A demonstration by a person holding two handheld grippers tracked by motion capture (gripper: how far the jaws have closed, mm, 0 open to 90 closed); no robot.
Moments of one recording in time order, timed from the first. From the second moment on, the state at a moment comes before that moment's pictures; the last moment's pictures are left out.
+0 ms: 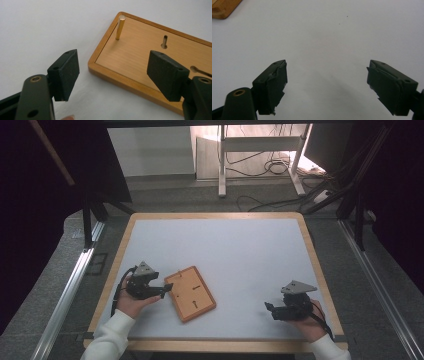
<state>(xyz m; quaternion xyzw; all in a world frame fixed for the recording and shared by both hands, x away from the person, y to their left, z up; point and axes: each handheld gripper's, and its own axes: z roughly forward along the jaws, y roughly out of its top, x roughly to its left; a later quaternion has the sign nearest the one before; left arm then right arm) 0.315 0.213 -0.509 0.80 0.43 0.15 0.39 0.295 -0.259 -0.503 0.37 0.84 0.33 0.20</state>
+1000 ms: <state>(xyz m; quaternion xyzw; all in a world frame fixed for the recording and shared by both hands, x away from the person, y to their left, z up) 0.352 0.175 -0.519 0.82 0.40 0.16 0.38 0.296 -0.259 -0.510 0.37 0.85 0.32 0.21</state>
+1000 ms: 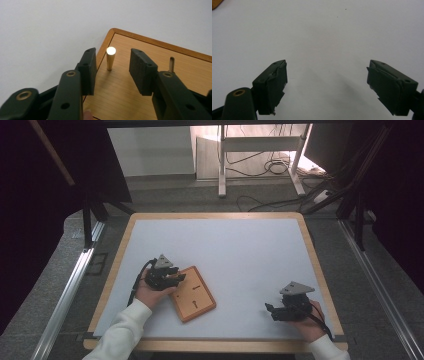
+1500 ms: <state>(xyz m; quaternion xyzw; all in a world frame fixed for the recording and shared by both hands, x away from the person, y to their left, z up) 0.360 0.174 -0.523 0.82 0.40 0.16 0.38 0.297 -0.259 -0.511 0.38 0.85 0.32 0.21</state>
